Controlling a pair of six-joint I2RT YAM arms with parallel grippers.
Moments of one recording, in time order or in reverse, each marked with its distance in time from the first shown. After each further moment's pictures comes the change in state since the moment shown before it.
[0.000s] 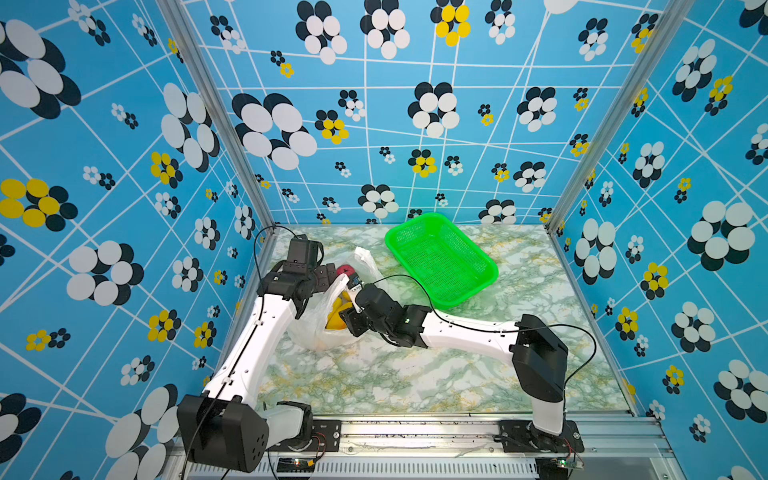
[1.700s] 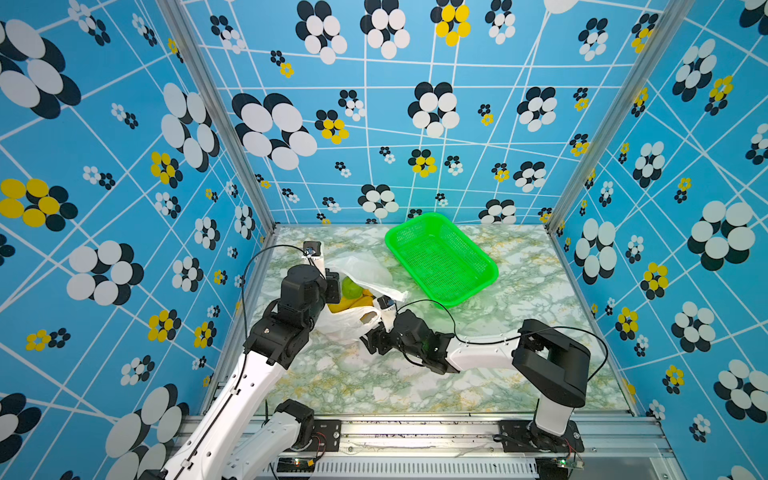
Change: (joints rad) left arm -0.234 -0.394 -0.225 0.319 -0.045 0.124; right arm -0.026 -0.116 -0.570 0.673 -0.126 0.075
